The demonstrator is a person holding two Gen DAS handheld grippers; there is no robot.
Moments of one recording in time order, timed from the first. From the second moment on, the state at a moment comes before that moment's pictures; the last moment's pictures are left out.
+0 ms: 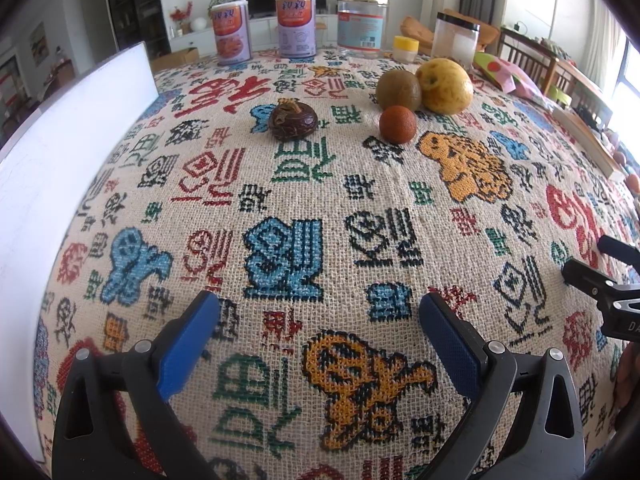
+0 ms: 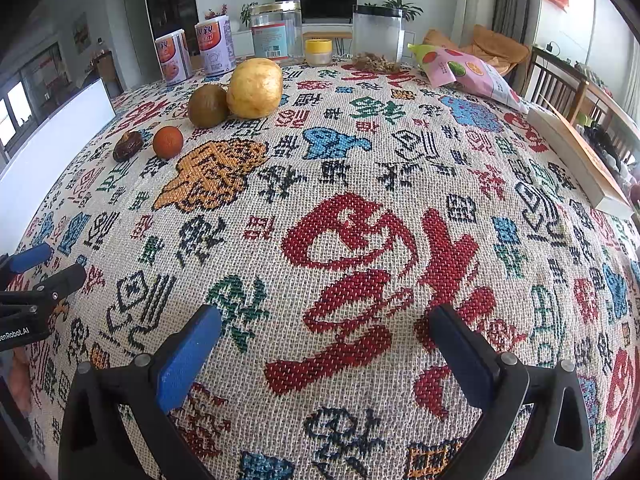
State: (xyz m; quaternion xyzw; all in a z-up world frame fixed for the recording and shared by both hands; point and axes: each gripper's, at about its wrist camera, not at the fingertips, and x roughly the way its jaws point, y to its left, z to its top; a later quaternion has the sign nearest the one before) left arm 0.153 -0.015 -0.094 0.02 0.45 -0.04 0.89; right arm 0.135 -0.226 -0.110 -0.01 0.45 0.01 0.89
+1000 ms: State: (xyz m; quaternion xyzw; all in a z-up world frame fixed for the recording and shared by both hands) left arm 0.204 0.012 -0.063 -0.04 0.43 -0.07 0.90; right arm 0.134 -0.226 -0.110 0.00 0.45 0.02 0.89
